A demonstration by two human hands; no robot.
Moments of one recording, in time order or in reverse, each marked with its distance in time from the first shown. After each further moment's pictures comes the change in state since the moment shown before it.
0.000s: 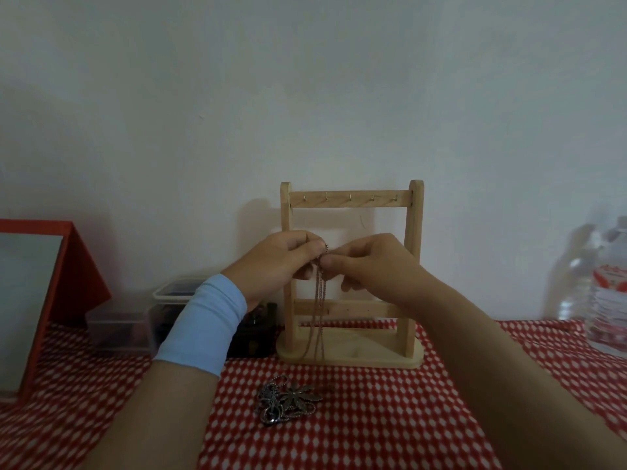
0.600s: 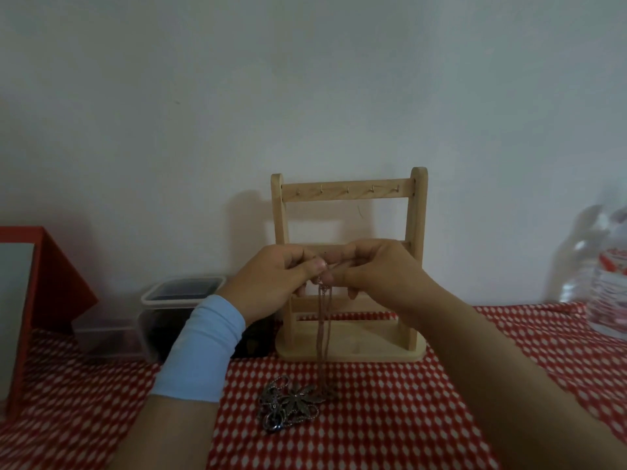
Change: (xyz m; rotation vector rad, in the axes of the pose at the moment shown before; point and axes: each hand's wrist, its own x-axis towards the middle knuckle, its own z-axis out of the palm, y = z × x) left_hand 0.003 -0.019 0.002 0.134 -0.048 -0.012; right_hand 0.004 0.018 0.002 0.226 -0.005 0.067
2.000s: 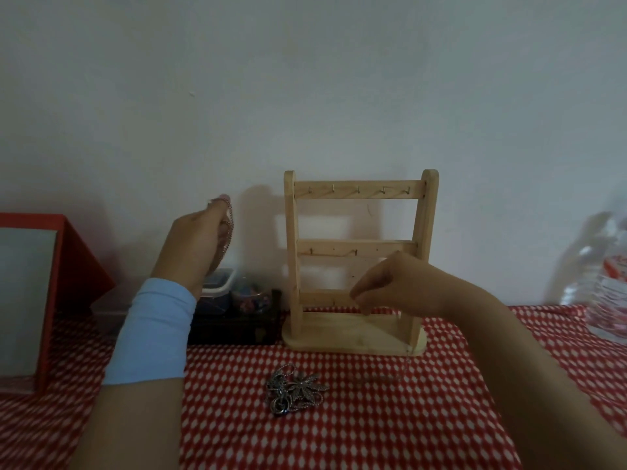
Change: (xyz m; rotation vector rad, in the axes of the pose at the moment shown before) left_hand -0.007 -0.005 -0.075 -0.359 0.604 -0.386; right_hand 0.000 -0.002 -0.029 -0.681 -0.275 0.135
